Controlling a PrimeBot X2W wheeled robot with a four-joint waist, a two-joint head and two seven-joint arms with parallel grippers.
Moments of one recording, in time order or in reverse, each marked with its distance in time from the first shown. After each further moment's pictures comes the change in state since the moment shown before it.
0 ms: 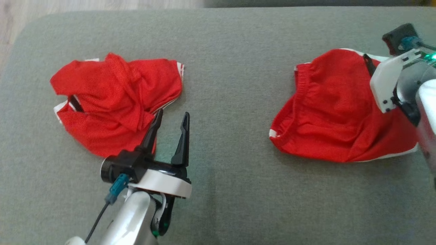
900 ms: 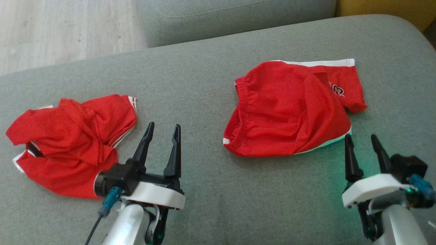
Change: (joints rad) left arm 0.074 0.000 0.057 -0.017 0.017 -0.014 0.000; right arm 0.666 0.394 -0.556 -0.330 0.016 0.000 -0.466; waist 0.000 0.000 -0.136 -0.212
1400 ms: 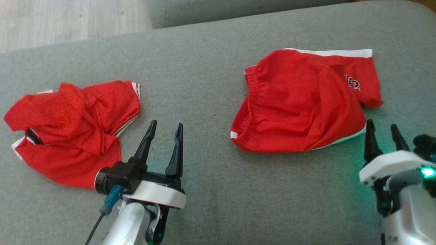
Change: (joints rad) left arm -0.007 0.000 -0.003 0.003 0.021 -0.006 0.000; right arm -0.093 0.008 -0.127 0.079 0.074 0.000 0.116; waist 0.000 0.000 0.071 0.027
